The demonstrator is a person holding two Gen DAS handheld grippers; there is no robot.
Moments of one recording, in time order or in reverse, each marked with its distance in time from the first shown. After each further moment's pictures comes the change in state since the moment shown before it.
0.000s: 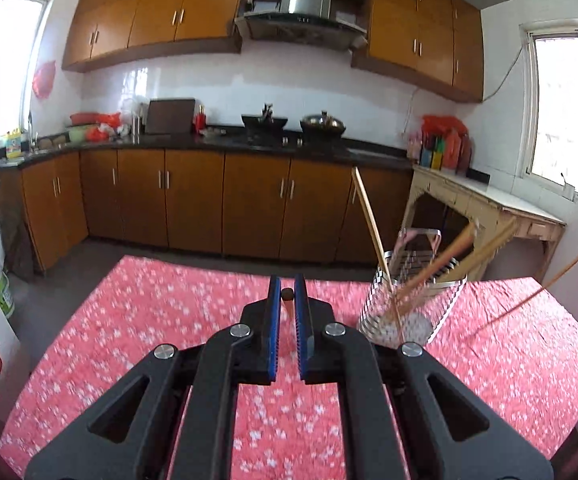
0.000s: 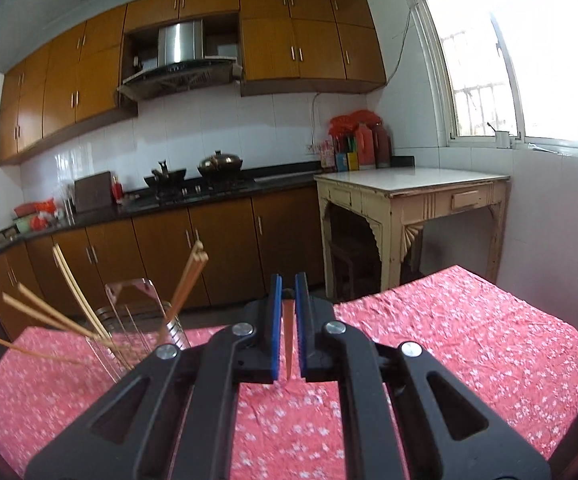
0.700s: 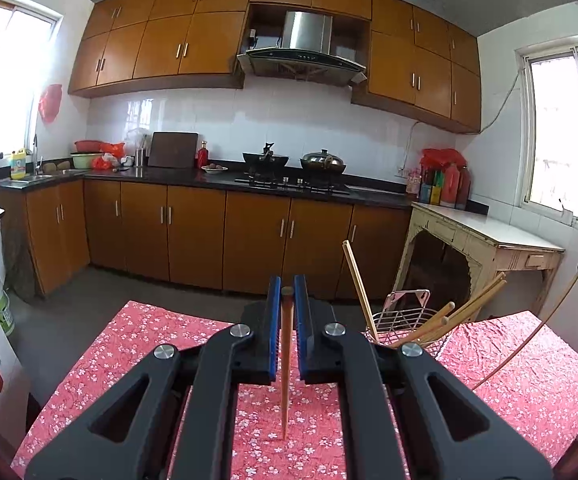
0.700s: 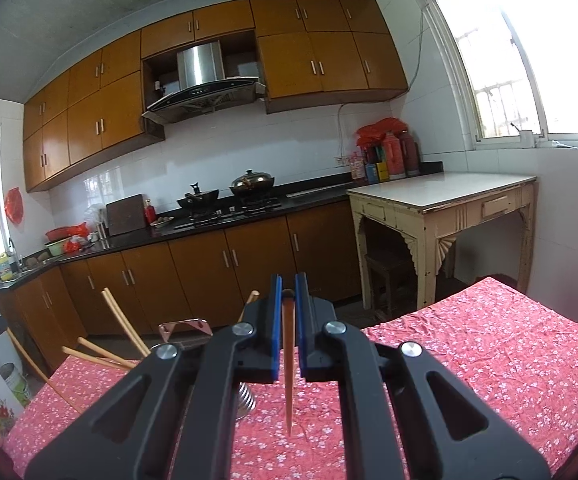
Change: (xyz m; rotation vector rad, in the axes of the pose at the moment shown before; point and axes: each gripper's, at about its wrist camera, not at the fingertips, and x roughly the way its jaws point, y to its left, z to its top) left arm -0.017 -0.008 0.036 -0.017 -0.112 0.000; right arm -0.027 0.016 0.033 0.039 -0.032 0.134
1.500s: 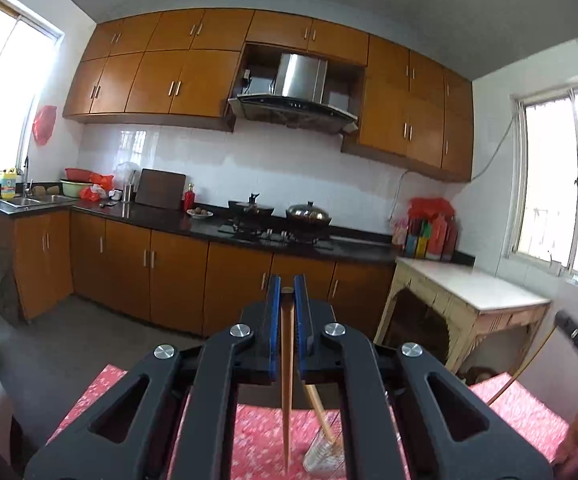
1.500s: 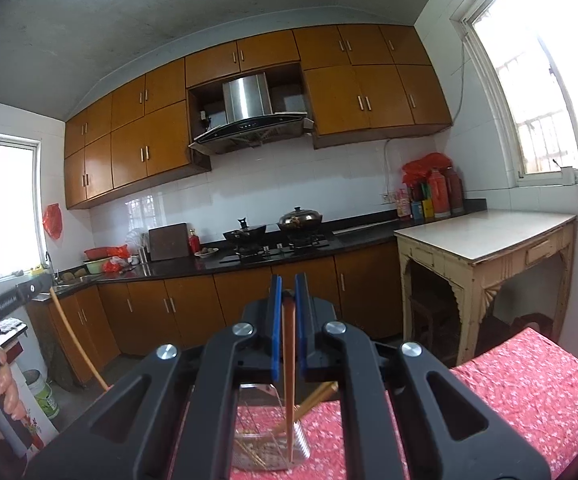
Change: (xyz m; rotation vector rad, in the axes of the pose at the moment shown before) left arm 0.003 -0.038 0.114 -0.052 -0.149 -0.045; right arm 0.002 0.059 0.084 -0.031 -0.104 0.157
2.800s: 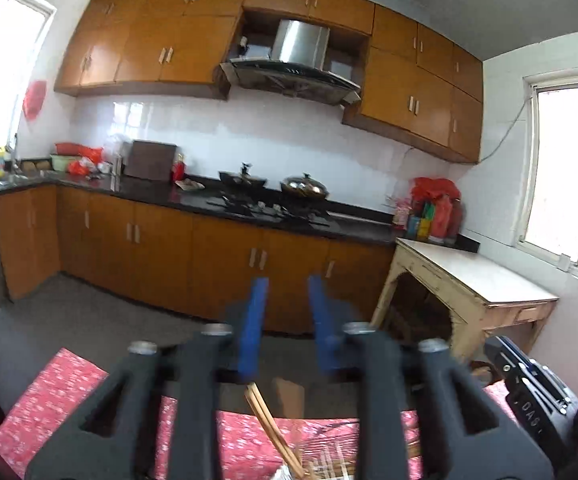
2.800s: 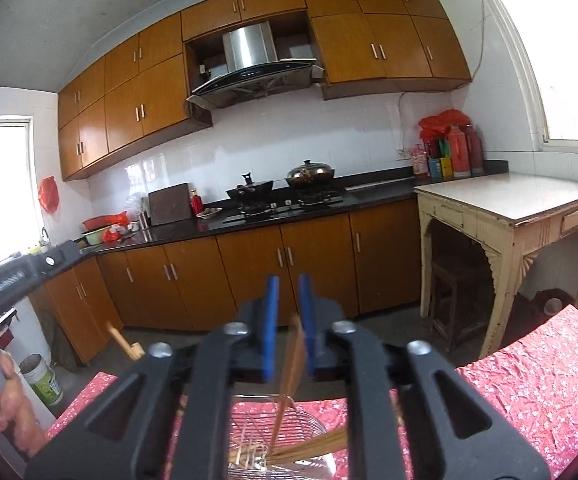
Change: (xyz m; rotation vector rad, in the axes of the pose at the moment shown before) left arm 0.084 -0.034 -0.037 -0.015 0.078 0.021; right arm 0.127 0.019 -0.051 0.017 0.148 -0.007
